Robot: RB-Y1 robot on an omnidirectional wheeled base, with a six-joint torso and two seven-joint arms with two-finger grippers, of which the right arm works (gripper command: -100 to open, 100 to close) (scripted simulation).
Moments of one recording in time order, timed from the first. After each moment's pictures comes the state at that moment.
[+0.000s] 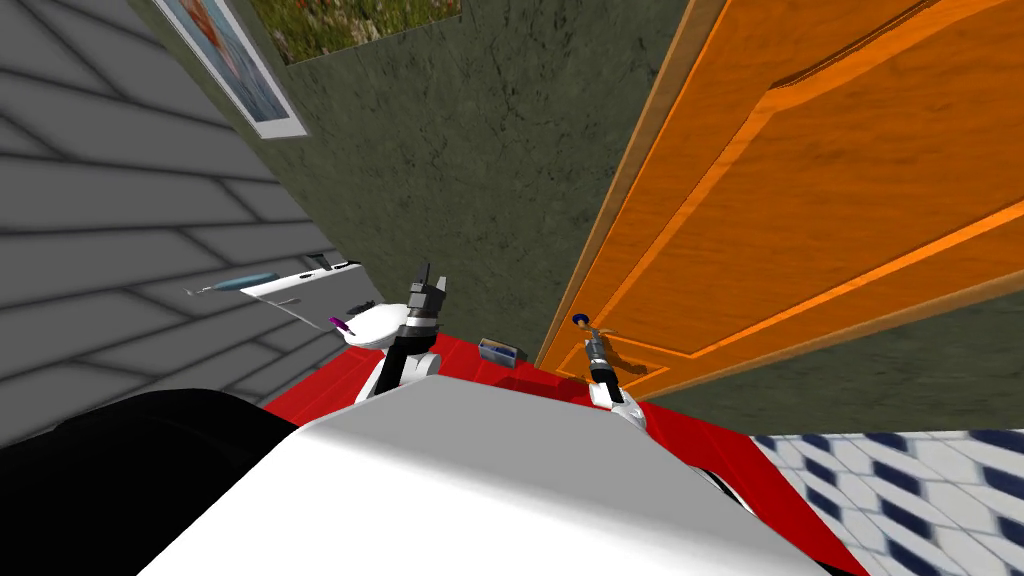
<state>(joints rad) -0.15 -0.33 -0.06 -0.68 -0.08 -0.71 -0.16</state>
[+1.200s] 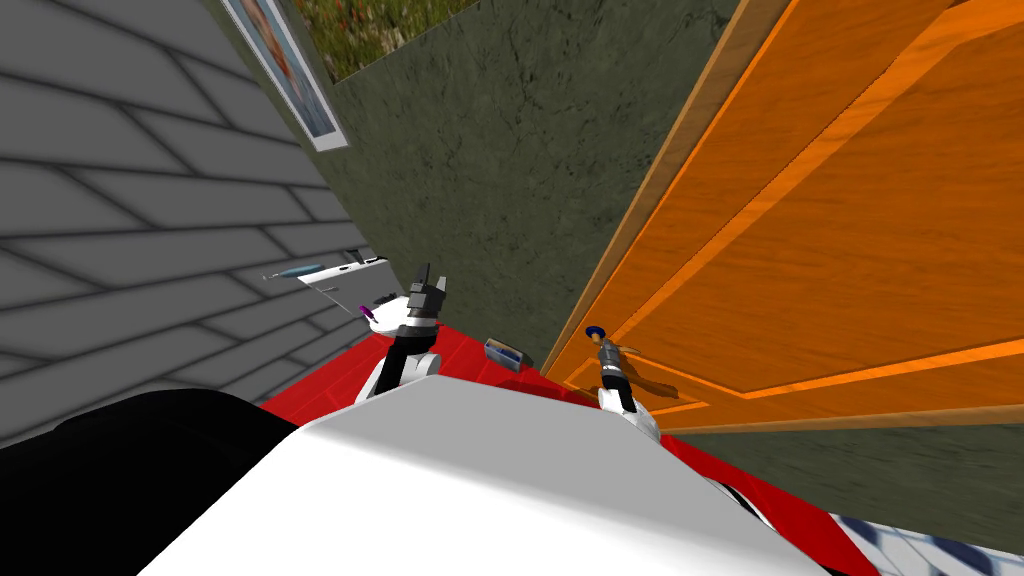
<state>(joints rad) -0.13 -0.36 -0.14 -0.65 -0.16 -0.71 -0.12</state>
